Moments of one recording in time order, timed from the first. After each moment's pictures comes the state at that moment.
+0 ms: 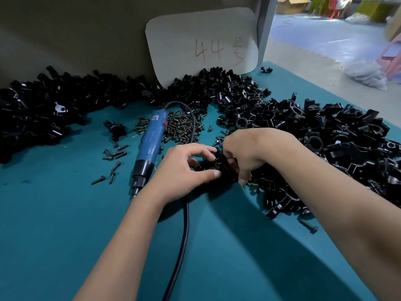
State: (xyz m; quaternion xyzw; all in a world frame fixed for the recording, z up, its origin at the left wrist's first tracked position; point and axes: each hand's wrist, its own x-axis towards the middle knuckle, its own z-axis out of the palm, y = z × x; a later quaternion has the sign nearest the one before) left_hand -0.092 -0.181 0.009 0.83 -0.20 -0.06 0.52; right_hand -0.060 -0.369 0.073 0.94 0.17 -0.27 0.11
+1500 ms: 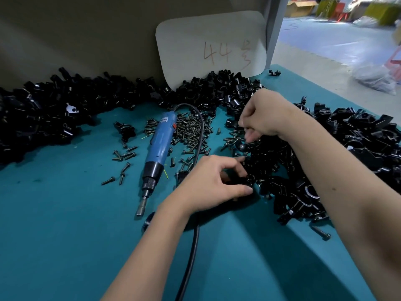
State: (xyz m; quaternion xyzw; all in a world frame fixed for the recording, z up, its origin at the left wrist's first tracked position) left_hand -0.098 -0.208 0.002 0.81 -0.26 -0.13 0.50; right_hand -0.038 -0.387 0.100 0.96 -0.03 -0.05 -0.28
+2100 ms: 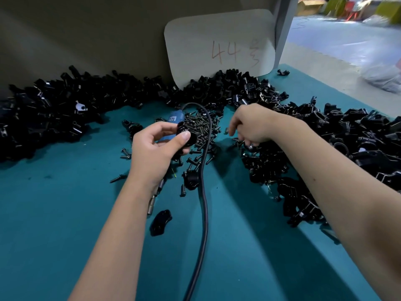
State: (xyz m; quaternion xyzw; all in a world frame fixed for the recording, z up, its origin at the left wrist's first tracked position) left_hand -0.069 -0.130 0.012 0.68 -0.06 0.12 0.72; right_hand -0.011 -0.365 0.073 0.98 0.07 -0.12 -0.17
